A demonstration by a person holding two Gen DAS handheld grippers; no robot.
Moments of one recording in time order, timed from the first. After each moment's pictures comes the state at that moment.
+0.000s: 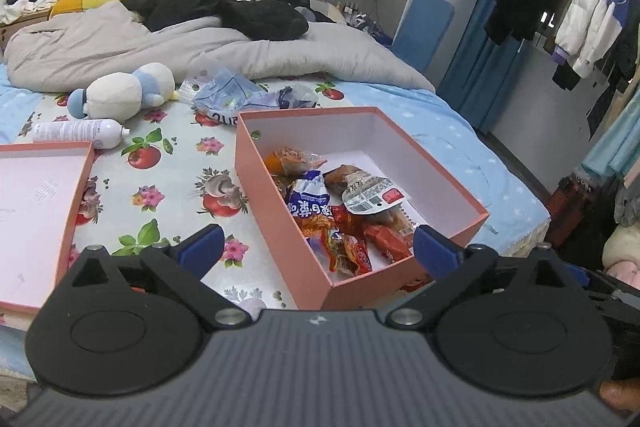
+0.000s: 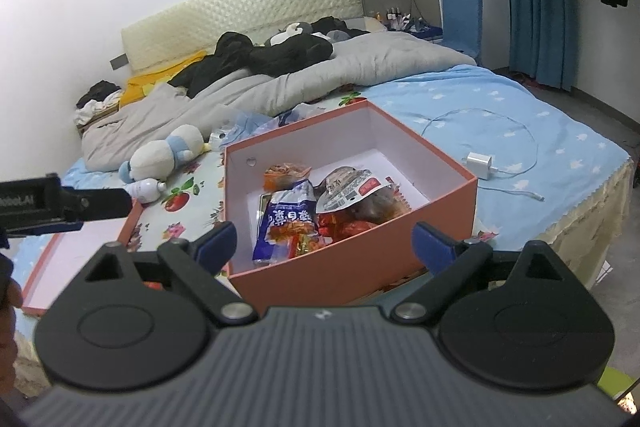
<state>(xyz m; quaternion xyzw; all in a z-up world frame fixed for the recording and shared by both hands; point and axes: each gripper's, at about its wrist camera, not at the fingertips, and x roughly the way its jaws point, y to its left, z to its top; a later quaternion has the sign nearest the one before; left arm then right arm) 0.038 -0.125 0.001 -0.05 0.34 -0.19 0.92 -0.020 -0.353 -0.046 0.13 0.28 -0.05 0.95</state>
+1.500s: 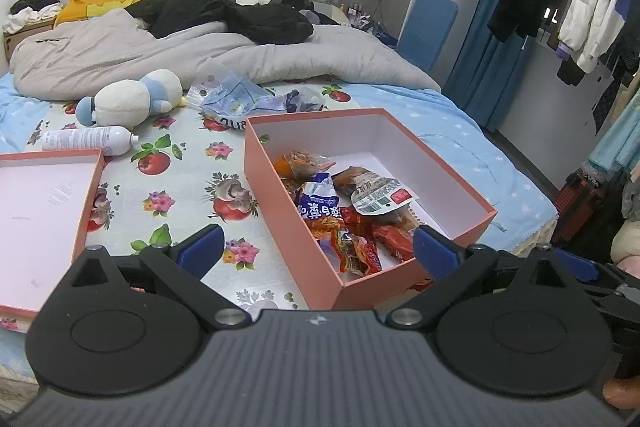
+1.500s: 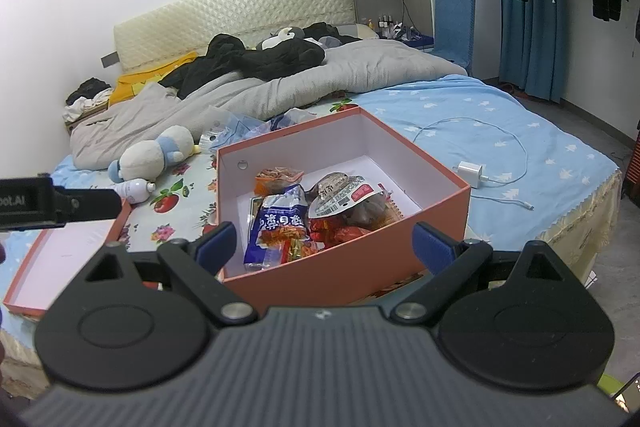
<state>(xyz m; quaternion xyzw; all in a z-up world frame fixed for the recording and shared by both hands) 0.035 -0.122 0.005 -0.04 0.34 -0.18 0.92 -0.020 -0.344 -0.044 0.12 0.27 -0.06 0.95</state>
